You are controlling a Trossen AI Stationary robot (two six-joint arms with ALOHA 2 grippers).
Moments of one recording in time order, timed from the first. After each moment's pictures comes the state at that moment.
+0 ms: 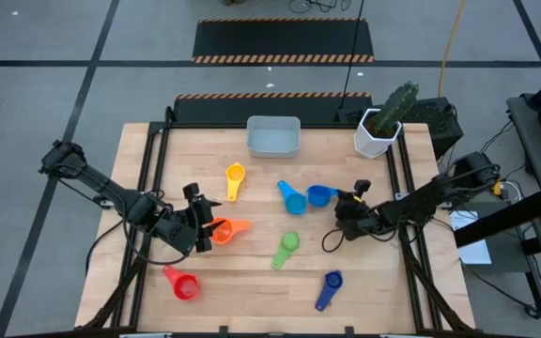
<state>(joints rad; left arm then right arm) -0.52 1.15 0.90 -0.65 -0.70 -0.41 0.32 1.41 0.27 0.01 1.04 0.13</state>
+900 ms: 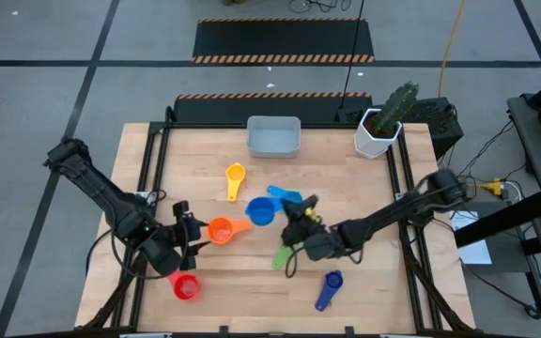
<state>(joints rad) -0.74 1.18 0.90 -0.82 -0.62 -0.72 0.39 1.78 0.97 0.45 1.18 -0.81</state>
